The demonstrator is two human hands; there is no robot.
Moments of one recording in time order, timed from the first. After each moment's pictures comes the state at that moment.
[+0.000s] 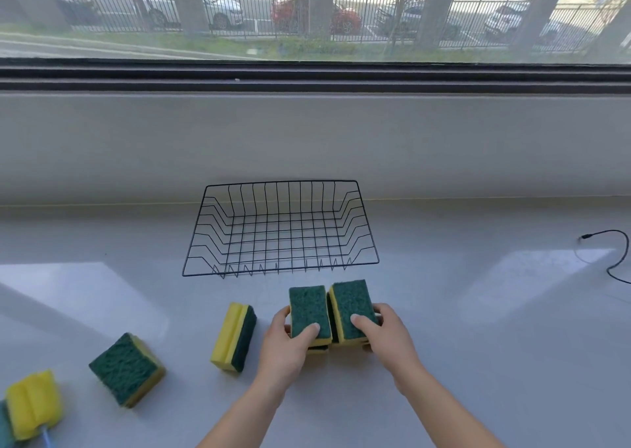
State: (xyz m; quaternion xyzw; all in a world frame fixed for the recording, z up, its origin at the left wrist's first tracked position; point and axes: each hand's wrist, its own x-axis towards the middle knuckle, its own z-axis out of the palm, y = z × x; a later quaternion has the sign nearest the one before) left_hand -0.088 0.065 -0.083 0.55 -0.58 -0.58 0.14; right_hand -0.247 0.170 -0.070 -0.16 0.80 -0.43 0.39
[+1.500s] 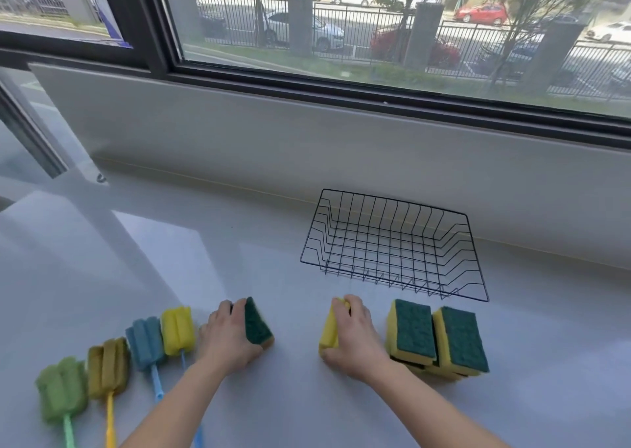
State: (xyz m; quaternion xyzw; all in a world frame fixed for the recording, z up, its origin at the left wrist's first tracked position) left_hand 0.150 -0.047 -0.079 0.63 -0.75 -0.20 -0.03; right_hand -0.084 0.046 -0.060 -0.59 0.75 -0.11 0.27
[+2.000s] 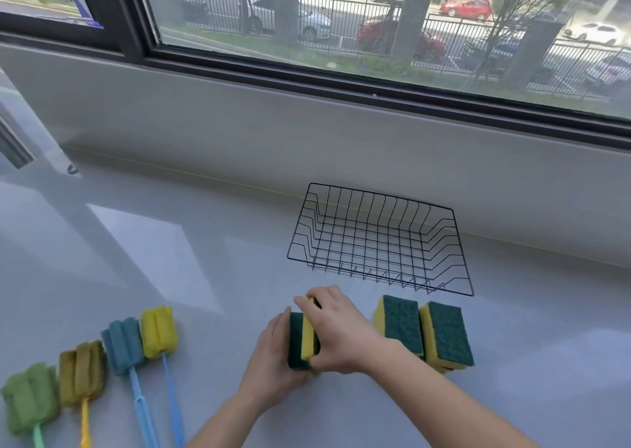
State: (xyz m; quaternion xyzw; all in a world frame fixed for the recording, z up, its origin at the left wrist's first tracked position) left_hand 0.077 0.016 -0.104 0.50 -0.74 -0.41 0.16; right_hand -0.088 0.037 -0.020 -0.77 0.62 -0.02 0.16
